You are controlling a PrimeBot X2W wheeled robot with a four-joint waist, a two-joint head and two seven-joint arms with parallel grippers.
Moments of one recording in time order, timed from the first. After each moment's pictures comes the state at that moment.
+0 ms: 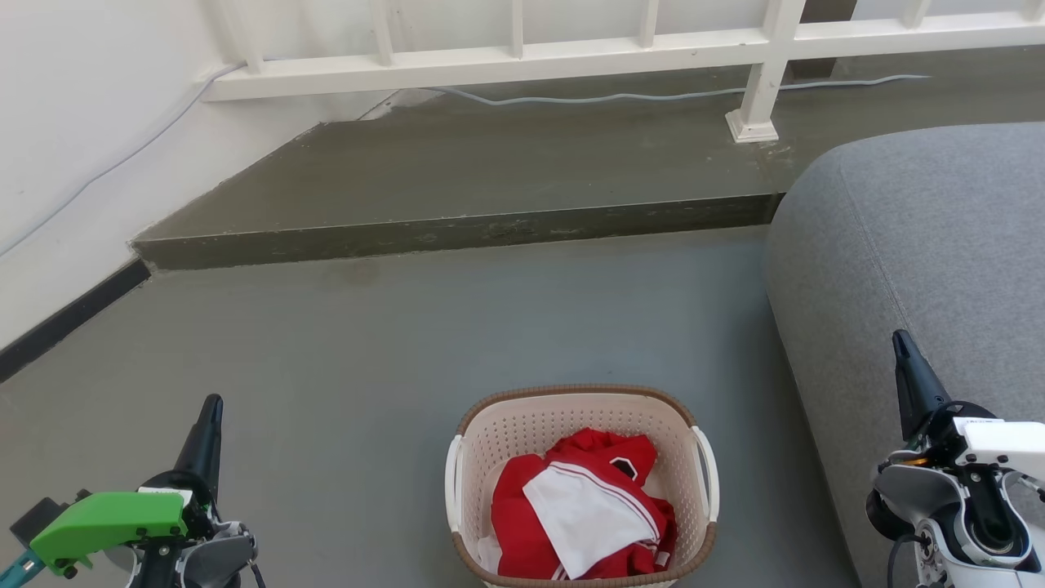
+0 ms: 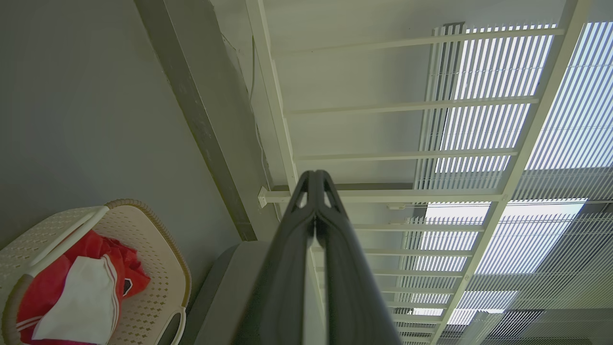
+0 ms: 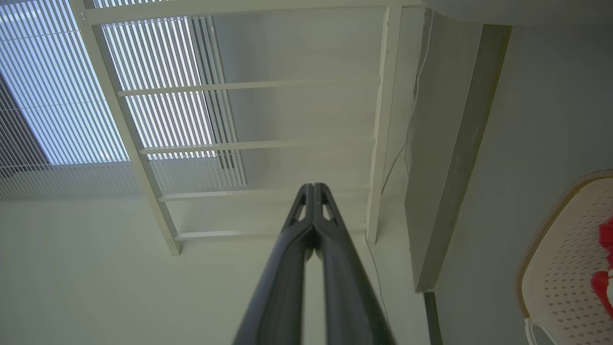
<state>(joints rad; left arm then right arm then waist) -0.06 0.05 0.05 0.27 -1.62 -0.12 0.09 -0.06 -0.04 -0.13 0.28 1.60 0.11 0.11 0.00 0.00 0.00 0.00</state>
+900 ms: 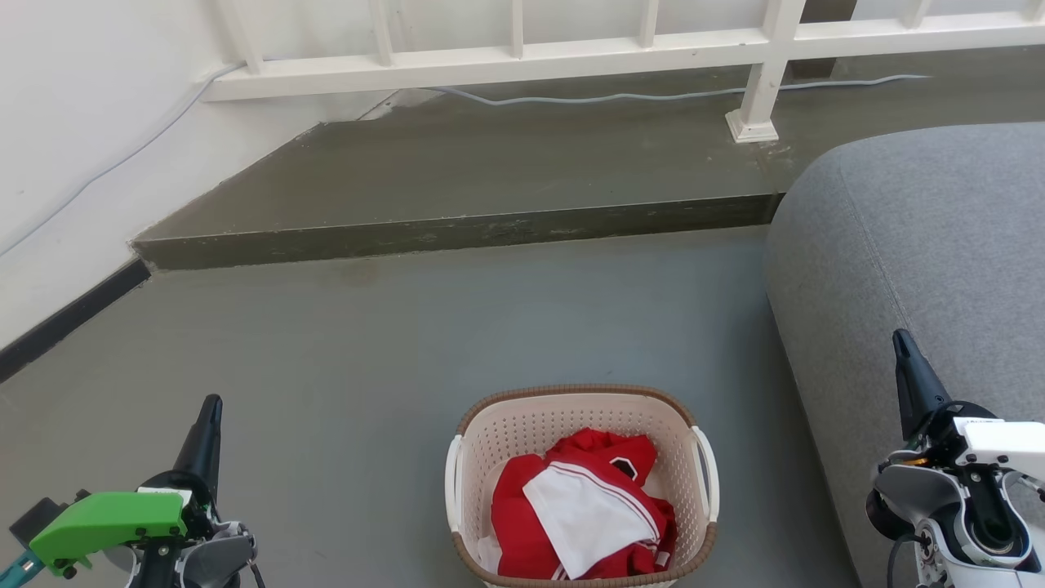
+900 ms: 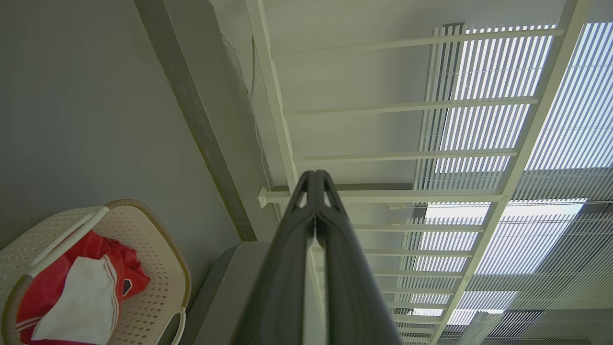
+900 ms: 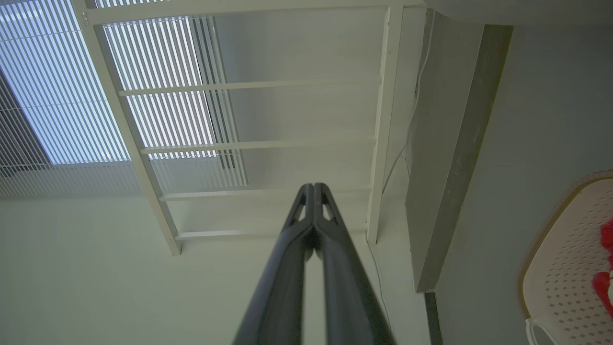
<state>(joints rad) -0.06 0.05 0.06 0.27 -1.62 -0.12 0.09 -0.06 -0.04 -0.13 0.28 1.60 0.12 0.11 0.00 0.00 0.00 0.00</state>
